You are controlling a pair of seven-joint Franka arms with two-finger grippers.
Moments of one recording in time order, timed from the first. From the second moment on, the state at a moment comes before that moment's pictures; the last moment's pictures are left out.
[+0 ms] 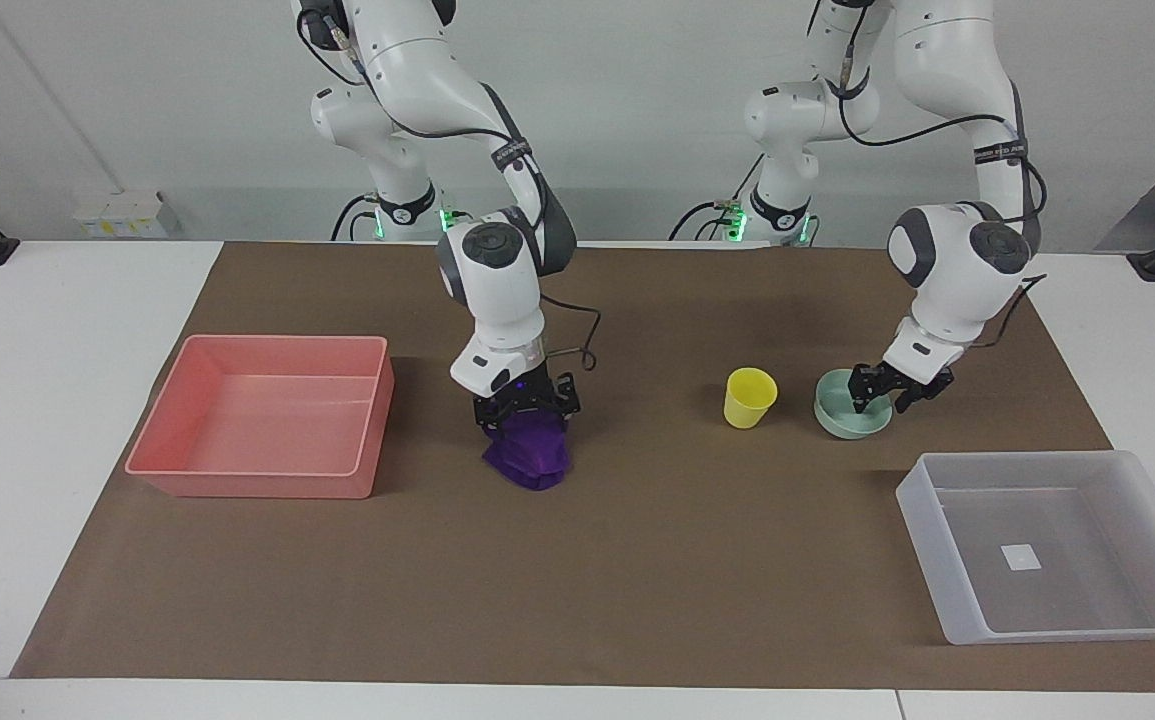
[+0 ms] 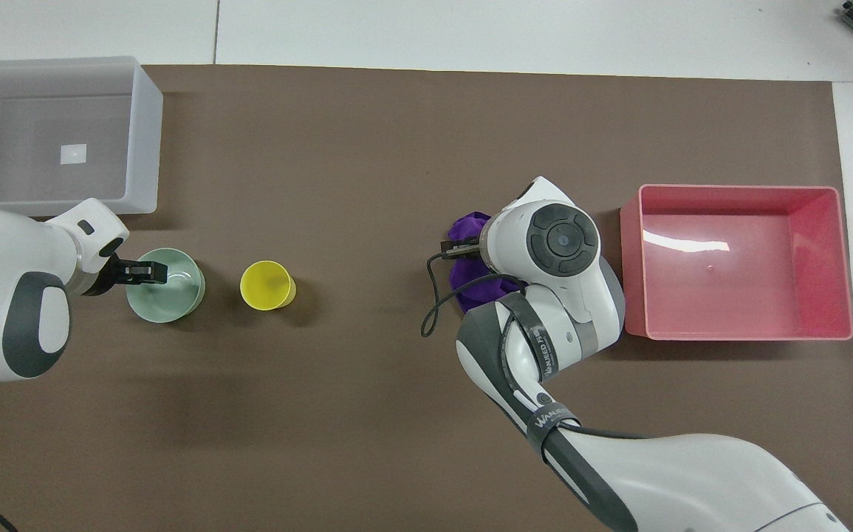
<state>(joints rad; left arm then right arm) 0.07 0.10 -0.07 -2.22 -0.02 2.36 0.07 0.49 0.37 -0.05 -1.90 0.03 2.46 0.33</state>
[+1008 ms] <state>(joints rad) 0.07 0.08 -0.07 -2.05 -0.06 2.19 0.07 0.50 0.39 -0.05 -1.95 0.02 2.53 0.22</state>
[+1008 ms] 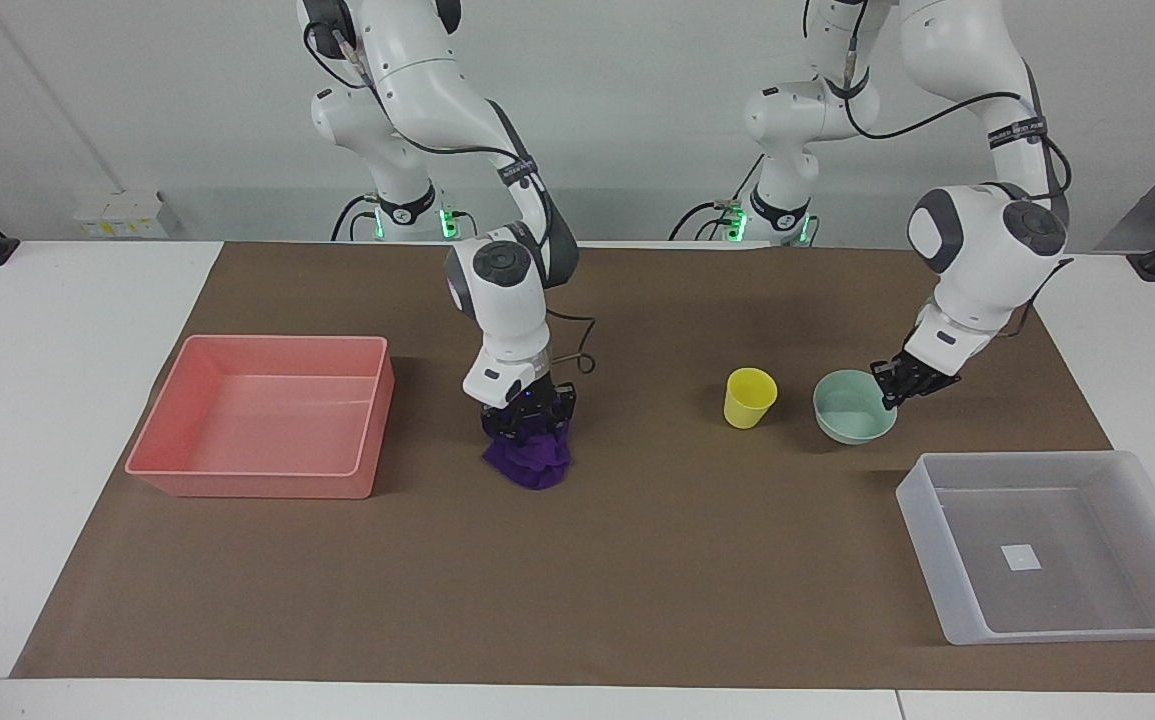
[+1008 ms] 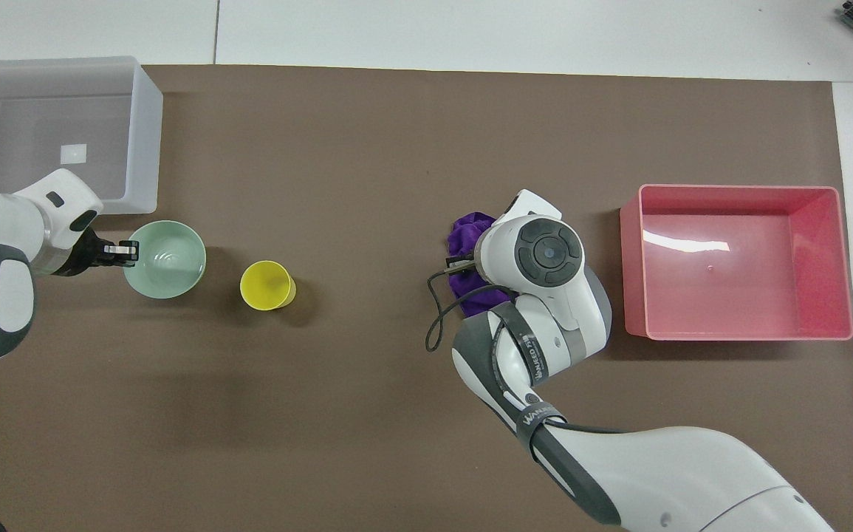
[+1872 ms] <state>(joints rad) 0.18 0.21 -0.07 -1.71 -0.08 2.10 0.11 0.49 0.25 -0.09 -1.90 0.01 2.29 0.25</state>
